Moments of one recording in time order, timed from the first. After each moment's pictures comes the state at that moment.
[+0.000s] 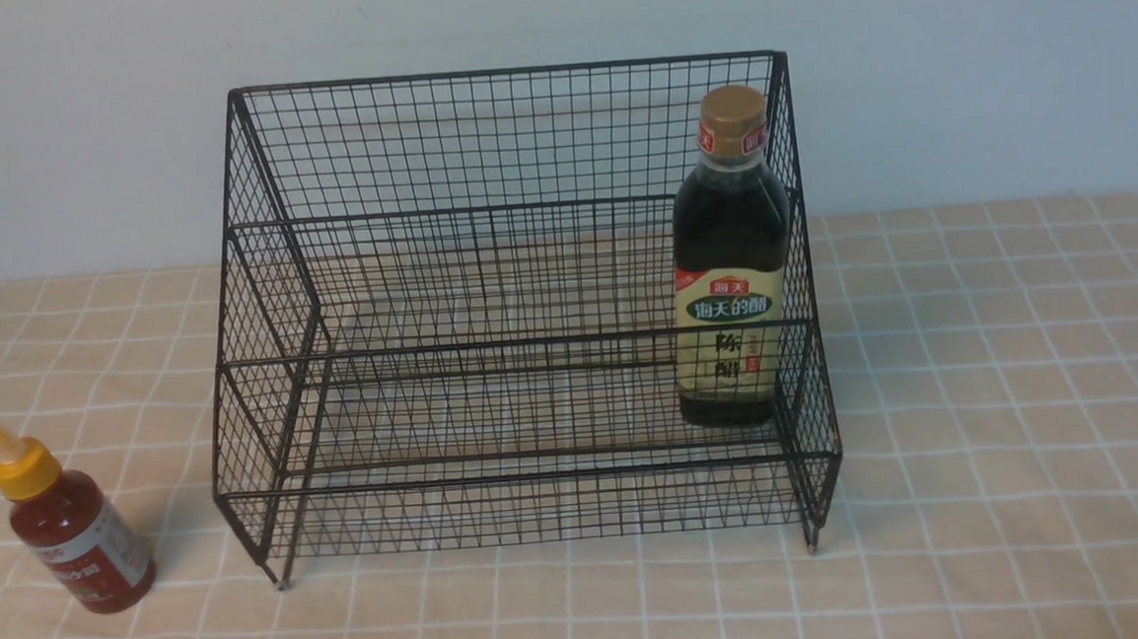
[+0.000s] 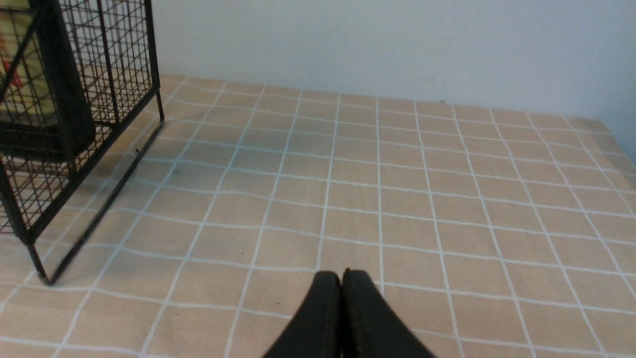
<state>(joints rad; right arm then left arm) 0.00 -0.01 0.02 0.00 0.39 -0.05 -0.09 -0.01 0.02 -0.06 0.39 0.16</state>
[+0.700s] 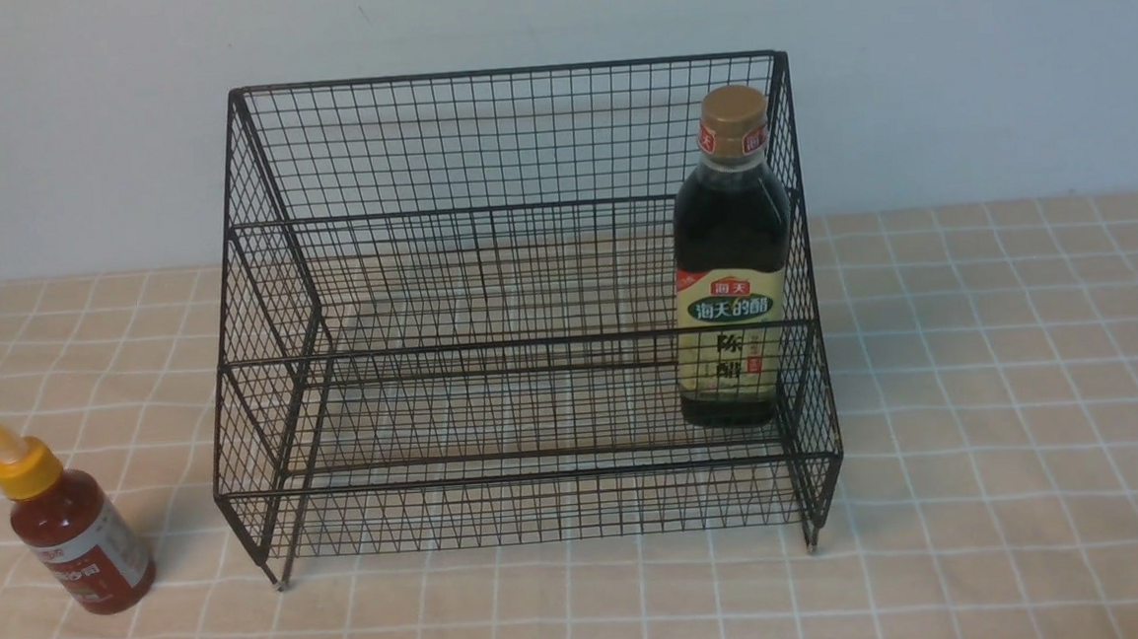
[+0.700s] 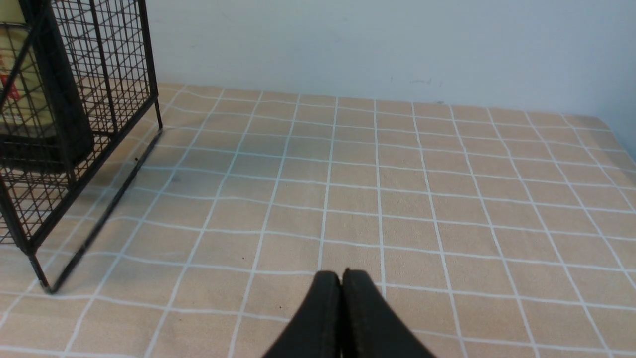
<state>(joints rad) 0.00 -0.01 0.02 0.00 0.39 -0.04 -0.09 -0.01 0.02 -0.06 0.39 0.16</state>
